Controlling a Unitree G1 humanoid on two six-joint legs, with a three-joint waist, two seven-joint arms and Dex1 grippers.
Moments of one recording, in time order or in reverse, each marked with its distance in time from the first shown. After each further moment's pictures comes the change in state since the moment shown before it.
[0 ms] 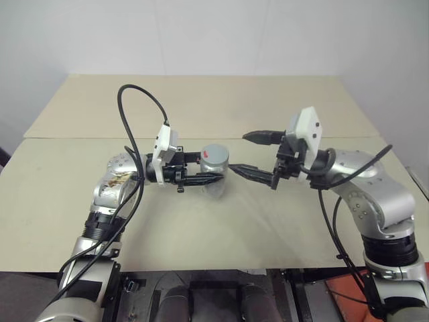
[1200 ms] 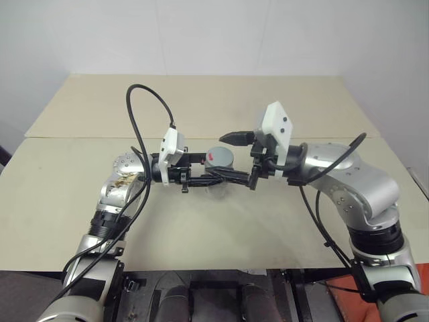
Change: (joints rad) left arm -0.016 -0.022 -0.031 0.041 0.044 -0.078 0.001; right arm -0.157 0.062 0.127 -0.037 0.041 0.169 -0.122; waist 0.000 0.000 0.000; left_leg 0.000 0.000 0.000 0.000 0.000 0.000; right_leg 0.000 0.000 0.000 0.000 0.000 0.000
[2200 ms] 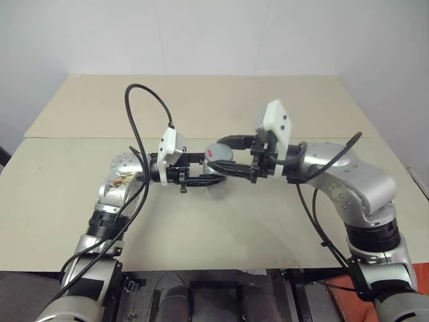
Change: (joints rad) left arm 0.020 0.034 0.005 -0.004 -0.003 0.002 -0.002; right arm -0.030 0.026 -0.075 0.056 0.037 0.015 -0.010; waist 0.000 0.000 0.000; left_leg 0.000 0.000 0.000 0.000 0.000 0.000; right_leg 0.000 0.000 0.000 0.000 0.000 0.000
